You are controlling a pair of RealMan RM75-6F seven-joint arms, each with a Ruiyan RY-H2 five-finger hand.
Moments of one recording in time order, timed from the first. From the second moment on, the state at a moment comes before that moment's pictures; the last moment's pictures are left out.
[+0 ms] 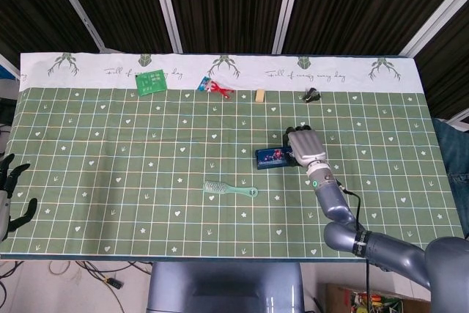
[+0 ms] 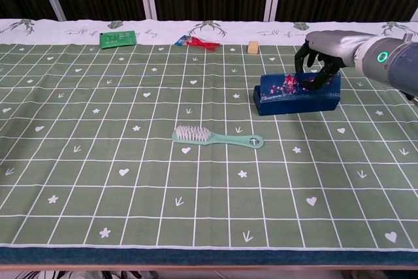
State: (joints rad) left arm -0.08 -1.13 -0.09 -1.65 1.39 1.48 0.05; right arm 0.85 -1.62 0.26 -1.22 -0.81 0.84 -0.45
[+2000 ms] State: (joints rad) left arm -0.07 -1.13 -0.07 -1.64 1.43 1.50 0.10; right arm 0.21 -1.39 -0.05 -1.38 -1.47 1.66 -0.18
